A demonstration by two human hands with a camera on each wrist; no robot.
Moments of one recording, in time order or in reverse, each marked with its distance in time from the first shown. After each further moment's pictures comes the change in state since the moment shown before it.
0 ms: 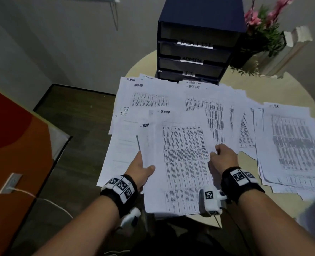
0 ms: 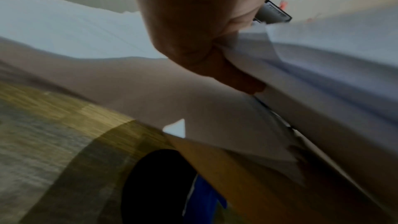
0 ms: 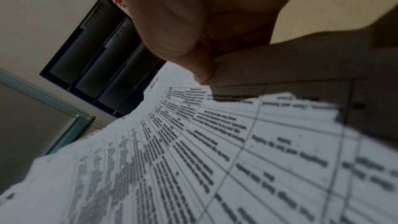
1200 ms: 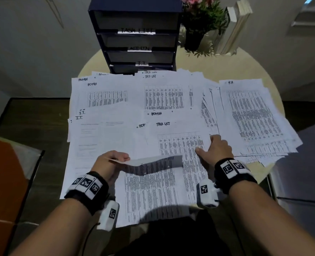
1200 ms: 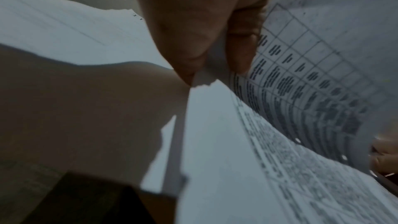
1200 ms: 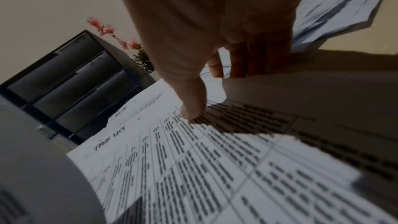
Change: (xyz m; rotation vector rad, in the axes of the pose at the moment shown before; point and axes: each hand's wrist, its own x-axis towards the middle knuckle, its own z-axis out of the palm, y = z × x) left_hand 0.027 0.009 0.038 -0.478 0.155 -0.034; right_hand -0.006 0.077 -0.053 -0.256 -0.027 0.203
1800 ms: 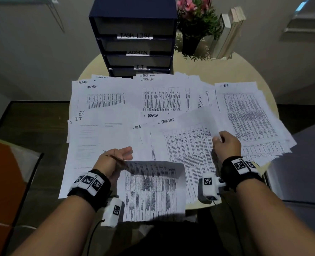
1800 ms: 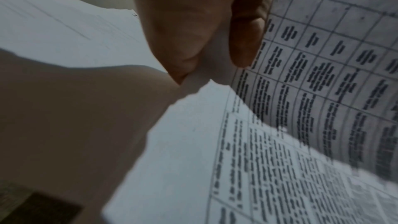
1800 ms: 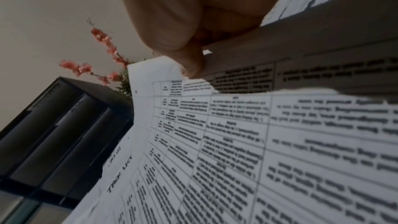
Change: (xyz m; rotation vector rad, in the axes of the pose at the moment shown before) left_hand -0.010 0.009 0.014 0.023 -0.027 -0.062; right_hand 0.006 0.023 -0.022 0.450 0.329 -0.134
